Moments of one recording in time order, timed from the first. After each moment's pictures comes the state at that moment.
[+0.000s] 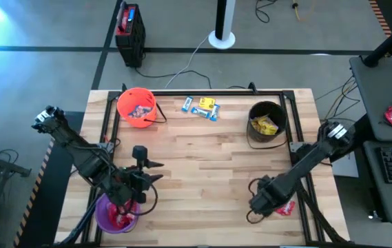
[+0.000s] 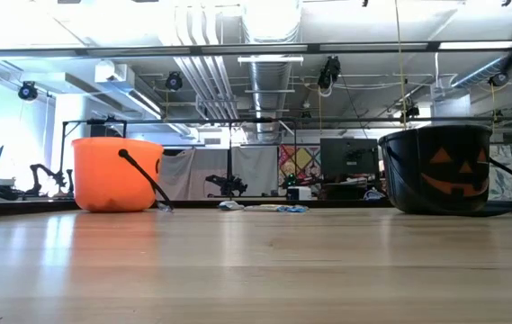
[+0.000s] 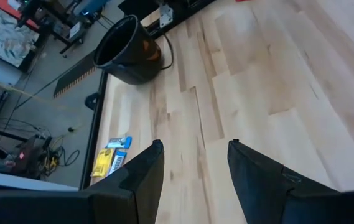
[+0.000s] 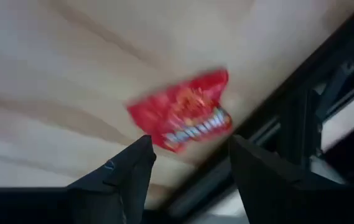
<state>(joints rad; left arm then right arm) -0.72 1.26 1.15 -0.76 -0.83 -0.06 0.68 1.67 1.09 -1.20 -0.39 1.58</state>
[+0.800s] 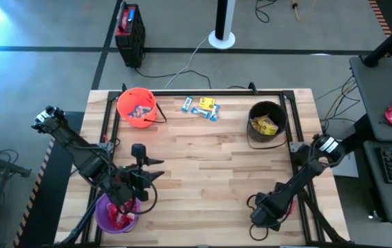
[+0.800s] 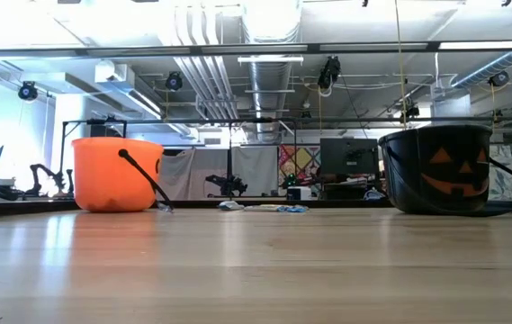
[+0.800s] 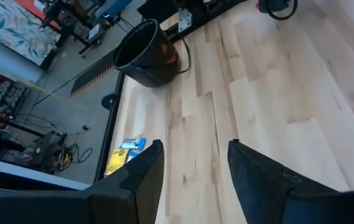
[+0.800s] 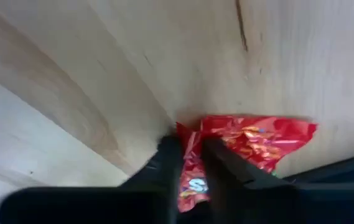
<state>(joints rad) -0.72 1.26 1.15 -0.74 -0.90 -0.07 0.79 1.87 1.01 -0.97 -0.38 1.18</state>
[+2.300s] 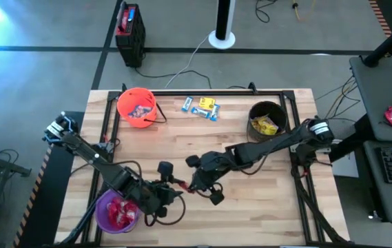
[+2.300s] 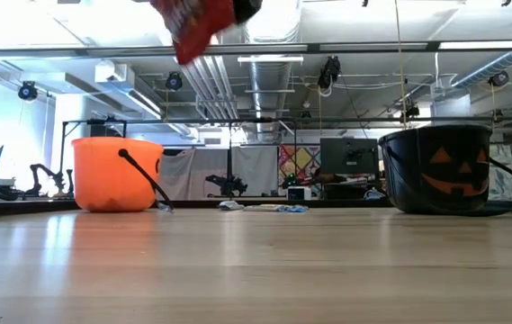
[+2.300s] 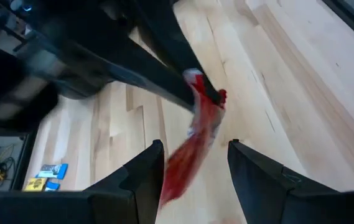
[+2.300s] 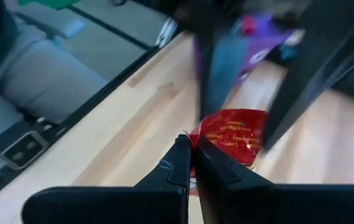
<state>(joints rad) -0.64 1.52 1.14 -0.41 -0.64 -0.01 0.24 1.81 1.43 -0.17 -0.26 -0.27</state>
